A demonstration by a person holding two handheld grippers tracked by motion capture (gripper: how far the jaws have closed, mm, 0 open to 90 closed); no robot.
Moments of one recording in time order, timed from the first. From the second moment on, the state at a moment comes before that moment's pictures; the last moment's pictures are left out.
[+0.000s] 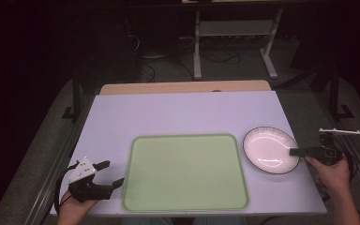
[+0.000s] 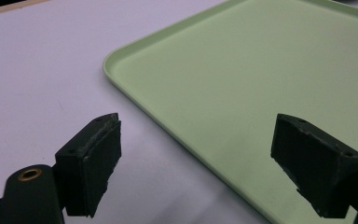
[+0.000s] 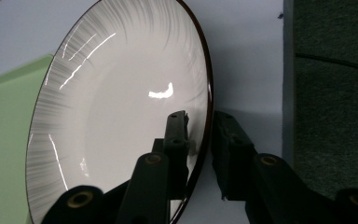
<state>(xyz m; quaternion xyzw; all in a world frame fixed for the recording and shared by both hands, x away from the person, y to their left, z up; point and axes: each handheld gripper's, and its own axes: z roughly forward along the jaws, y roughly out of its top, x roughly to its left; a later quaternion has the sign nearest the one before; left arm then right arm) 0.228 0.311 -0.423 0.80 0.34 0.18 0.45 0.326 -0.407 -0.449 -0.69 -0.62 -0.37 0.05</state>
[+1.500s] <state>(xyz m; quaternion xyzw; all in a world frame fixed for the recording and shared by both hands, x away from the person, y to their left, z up) 0.227 0.310 -0.423 0.81 0.34 0.18 0.45 0.329 -0.413 -0.455 -0.73 -0.55 -0.39 0.11</state>
